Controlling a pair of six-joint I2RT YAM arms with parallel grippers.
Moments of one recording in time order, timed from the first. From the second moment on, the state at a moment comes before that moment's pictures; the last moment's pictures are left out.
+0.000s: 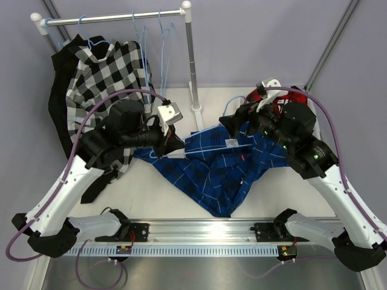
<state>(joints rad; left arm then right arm) -0.69 1.16 1.54 -0.88 0.49 0.12 0.60 1.05 1.36 -0.40 -0.09 0.13</state>
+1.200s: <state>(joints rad) -0.65 1.04 1.58 -0.88 -0.25 0.01 0.61 0.76 1.03 -0.71 0.48 0.44</state>
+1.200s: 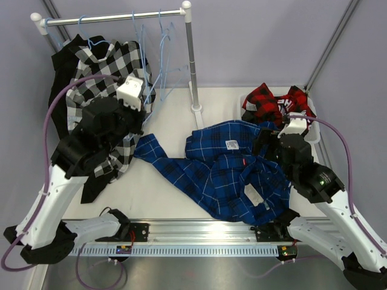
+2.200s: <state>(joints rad) -0.54 1.69 1.97 -0.55 -0.42 -0.16 0.61 0.71 1.03 -0.68 0.40 0.44</state>
